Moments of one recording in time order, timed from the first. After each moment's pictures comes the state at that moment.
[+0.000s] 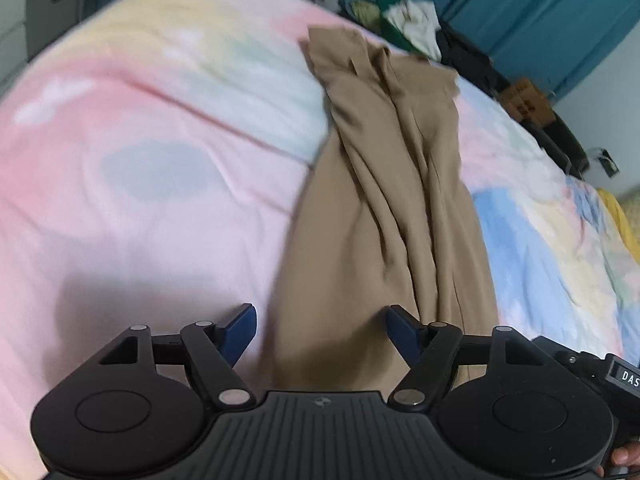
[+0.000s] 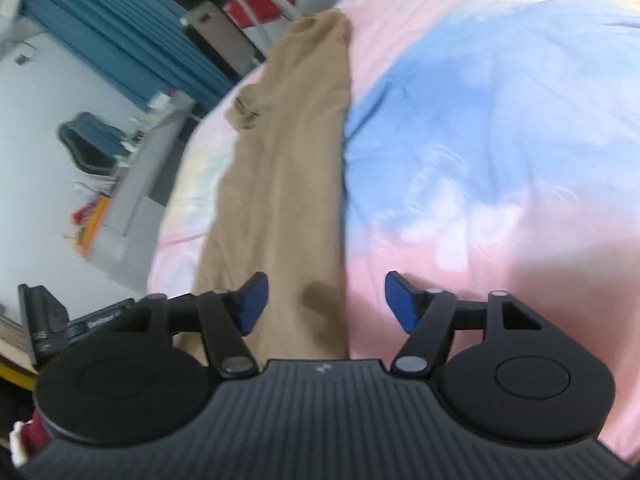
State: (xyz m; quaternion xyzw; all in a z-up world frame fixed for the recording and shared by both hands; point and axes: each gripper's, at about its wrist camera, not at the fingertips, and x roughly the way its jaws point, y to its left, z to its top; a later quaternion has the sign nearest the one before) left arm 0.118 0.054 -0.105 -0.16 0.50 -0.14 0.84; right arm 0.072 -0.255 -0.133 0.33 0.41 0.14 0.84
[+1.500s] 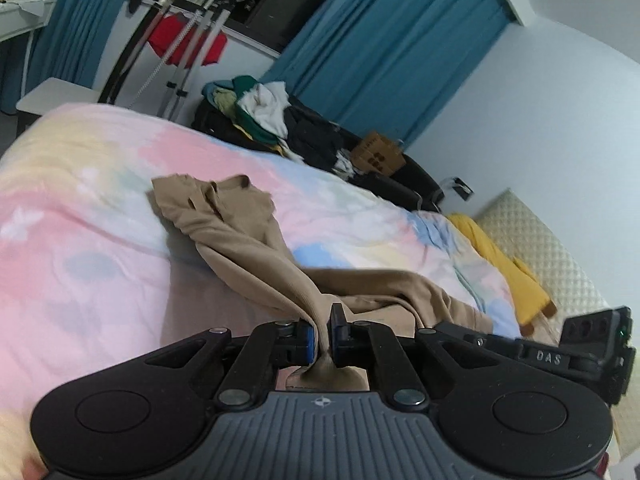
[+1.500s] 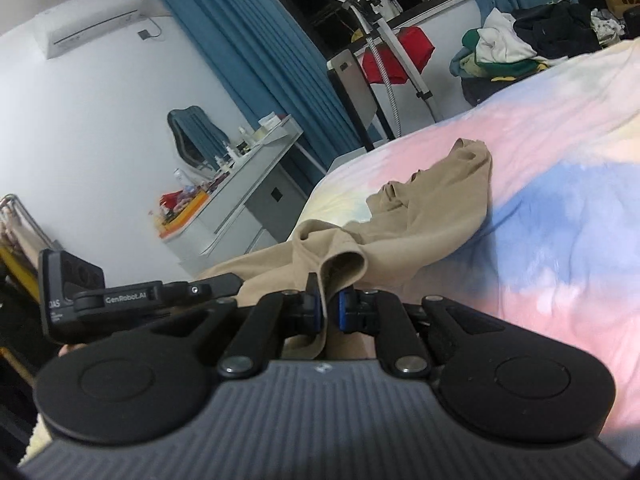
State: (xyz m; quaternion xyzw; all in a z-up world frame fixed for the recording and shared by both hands) left arm -0.035 0.086 0.062 -0.19 0.34 -0.31 0.87; right arm -0.055 -0.232 0.019 0.26 0.27 0.25 0.89
